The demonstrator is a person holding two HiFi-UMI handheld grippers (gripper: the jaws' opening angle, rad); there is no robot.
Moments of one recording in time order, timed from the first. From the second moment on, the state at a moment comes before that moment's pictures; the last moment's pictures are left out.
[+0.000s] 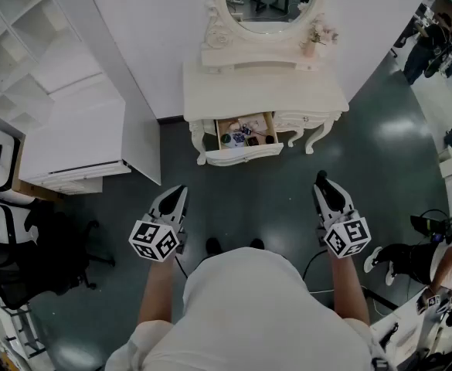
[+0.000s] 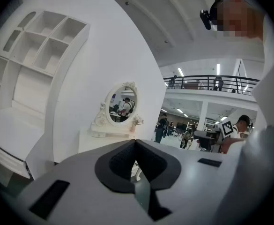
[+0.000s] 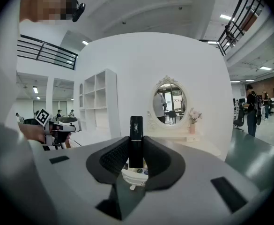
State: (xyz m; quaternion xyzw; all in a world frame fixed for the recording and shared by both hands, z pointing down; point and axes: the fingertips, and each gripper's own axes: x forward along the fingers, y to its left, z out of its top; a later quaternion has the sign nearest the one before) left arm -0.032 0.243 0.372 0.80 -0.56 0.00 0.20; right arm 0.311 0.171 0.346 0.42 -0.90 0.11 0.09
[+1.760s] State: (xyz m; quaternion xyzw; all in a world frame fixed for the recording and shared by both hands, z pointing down) left arm -0.110 0.224 0.392 0.85 -0.49 0.06 0.17; right arm 0.215 0.199 0.350 0.47 -0.87 0.12 0.08
